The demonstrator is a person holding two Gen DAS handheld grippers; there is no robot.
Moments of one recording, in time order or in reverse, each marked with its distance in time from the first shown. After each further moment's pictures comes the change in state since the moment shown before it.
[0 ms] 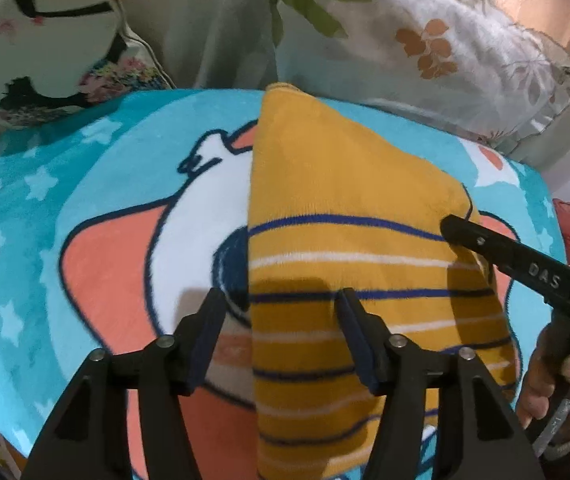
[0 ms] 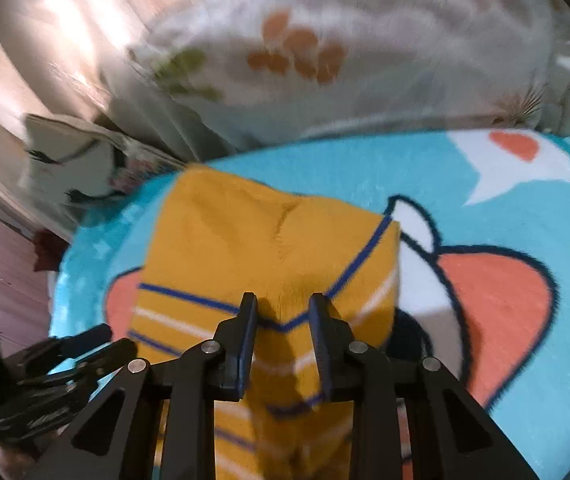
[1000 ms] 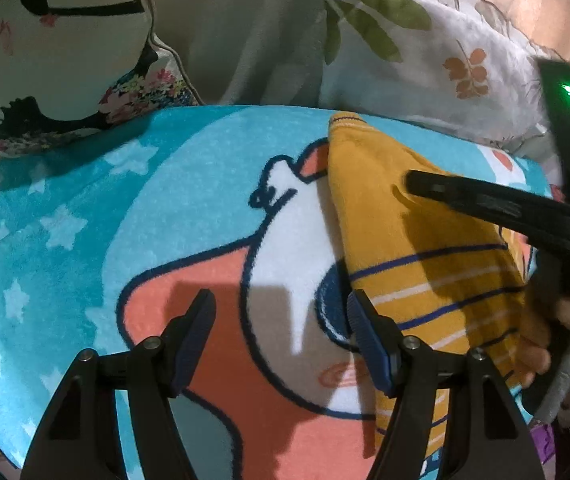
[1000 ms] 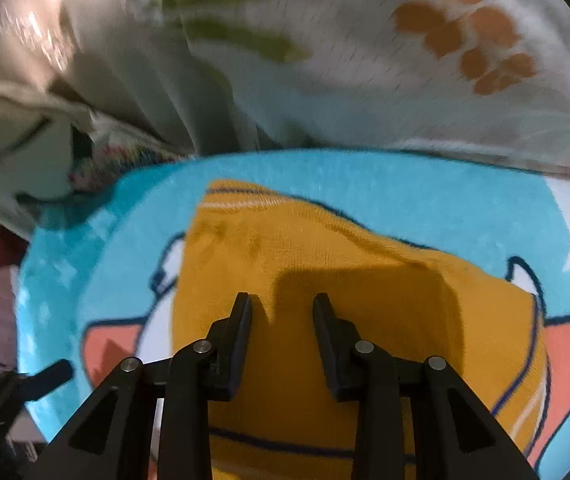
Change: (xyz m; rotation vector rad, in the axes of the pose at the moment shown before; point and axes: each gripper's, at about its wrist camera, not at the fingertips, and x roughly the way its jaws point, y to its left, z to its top) left arm 0.002 0.069 0.039 0.084 0.024 -0.049; right arm 0.059 0.090 0.056 -0.017 0.041 -0.120
